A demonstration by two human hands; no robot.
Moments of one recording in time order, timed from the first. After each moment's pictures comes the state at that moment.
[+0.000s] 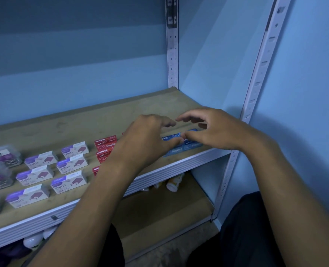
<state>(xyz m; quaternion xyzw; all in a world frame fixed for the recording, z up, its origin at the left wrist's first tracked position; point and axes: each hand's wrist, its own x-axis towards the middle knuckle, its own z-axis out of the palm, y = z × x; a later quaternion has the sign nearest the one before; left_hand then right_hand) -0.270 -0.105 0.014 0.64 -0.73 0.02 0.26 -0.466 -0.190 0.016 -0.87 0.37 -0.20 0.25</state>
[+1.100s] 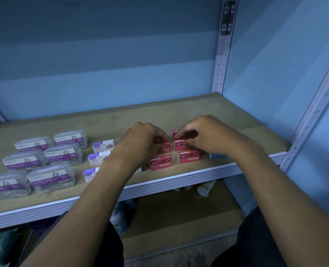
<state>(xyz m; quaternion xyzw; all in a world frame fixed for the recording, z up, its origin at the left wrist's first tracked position) -0.168 -0.055 0.016 0.74 -0.65 -0.03 0.17 -0.345 -0.173 0.011 -0.92 0.31 -0.13 0.21</state>
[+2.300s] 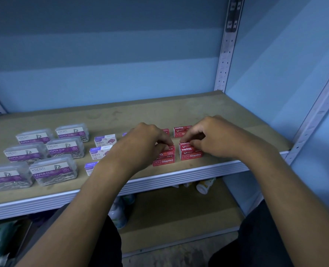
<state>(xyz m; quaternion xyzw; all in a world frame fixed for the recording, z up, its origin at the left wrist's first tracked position) -0.172 -0.035 0.014 0.70 -0.69 -0.02 0.18 -0.356 -0.156 0.016 -0.92 0.31 -0.11 0.19</state>
